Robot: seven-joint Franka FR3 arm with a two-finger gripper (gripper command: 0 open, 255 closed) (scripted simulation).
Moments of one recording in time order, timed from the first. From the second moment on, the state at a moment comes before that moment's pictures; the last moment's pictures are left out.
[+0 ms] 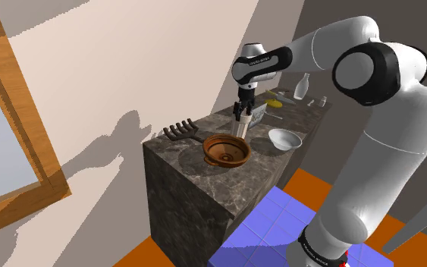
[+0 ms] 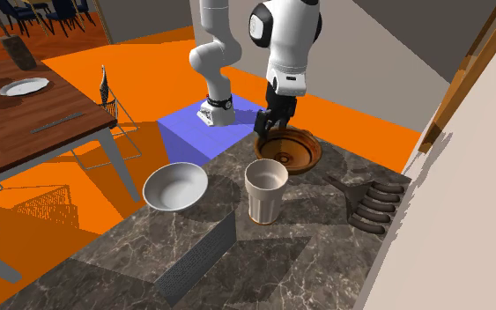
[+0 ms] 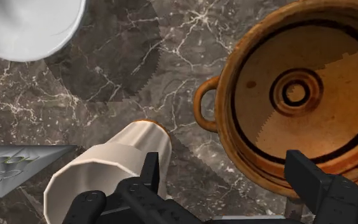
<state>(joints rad) -0.10 0.07 -0.30 -1.95 -0.09 2.00 -0.38</state>
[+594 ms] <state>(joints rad) -0.16 0.33 -0.31 -1.70 0.01 2.04 -0.47</state>
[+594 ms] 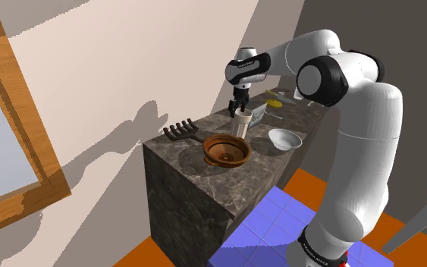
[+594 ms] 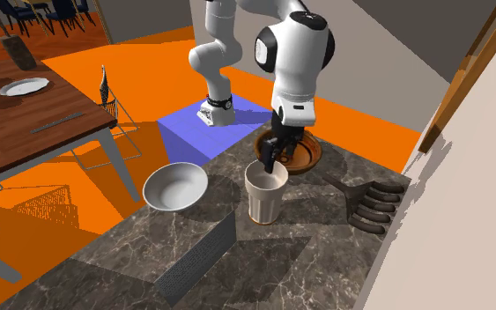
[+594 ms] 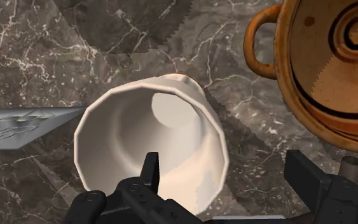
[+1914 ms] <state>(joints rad) -0.17 0.36 -0.31 -1.73 0.03 2.11 -0.48</state>
